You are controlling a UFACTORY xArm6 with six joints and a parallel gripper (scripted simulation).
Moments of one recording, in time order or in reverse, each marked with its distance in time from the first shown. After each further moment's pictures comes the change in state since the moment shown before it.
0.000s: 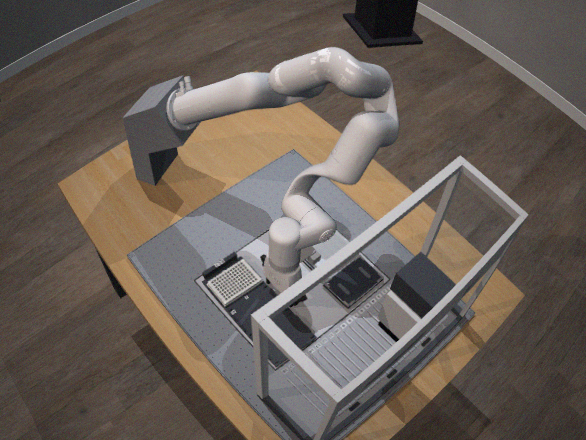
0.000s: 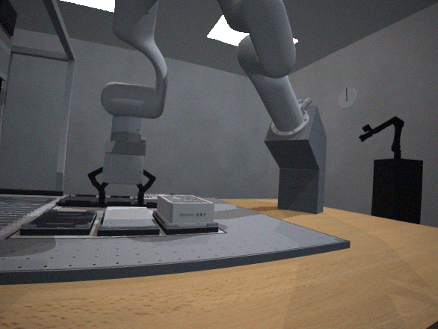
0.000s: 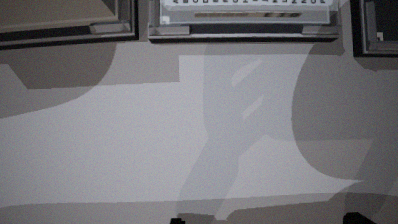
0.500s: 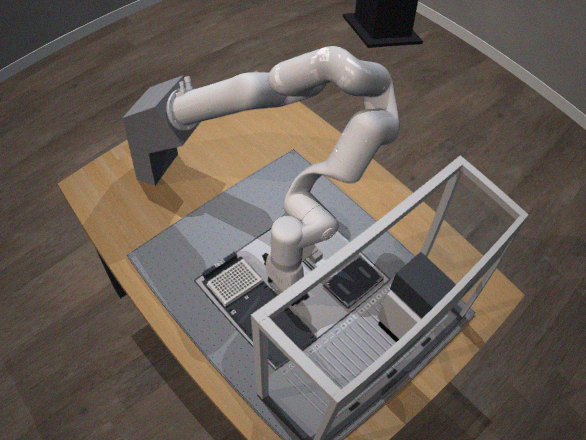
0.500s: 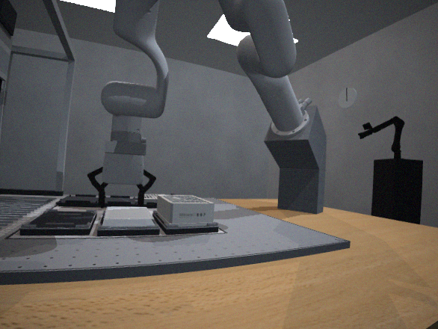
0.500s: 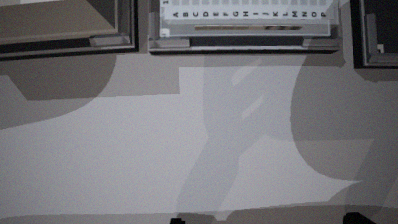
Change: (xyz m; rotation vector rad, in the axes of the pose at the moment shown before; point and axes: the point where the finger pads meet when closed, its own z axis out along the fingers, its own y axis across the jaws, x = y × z) arm 0.006 0.000 0.000 0.000 0.000 0.000
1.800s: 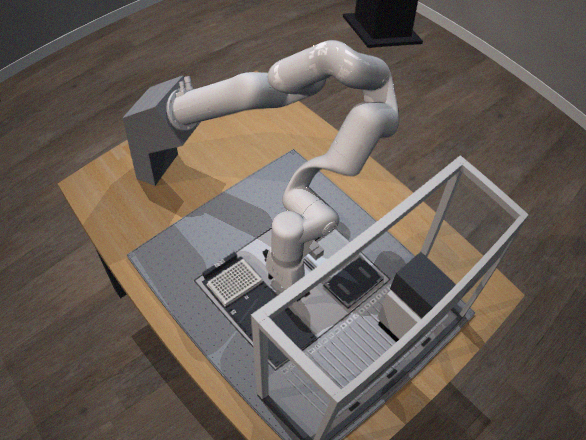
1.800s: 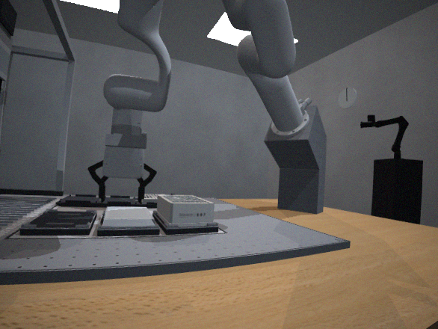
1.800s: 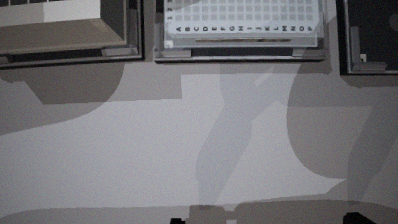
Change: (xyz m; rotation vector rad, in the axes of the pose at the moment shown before) arm 0.002 0.000 -0.016 0.000 0.000 0.000
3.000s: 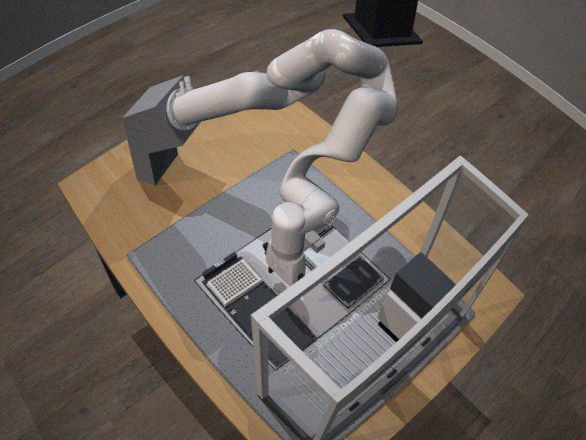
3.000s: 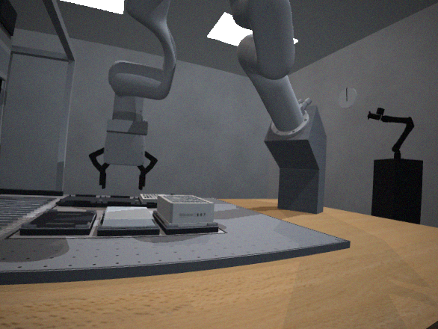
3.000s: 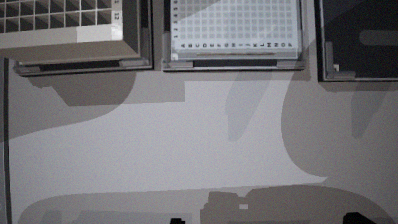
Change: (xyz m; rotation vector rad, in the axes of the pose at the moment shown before) arm 0.000 0.000 -0.032 0.000 0.000 0.000
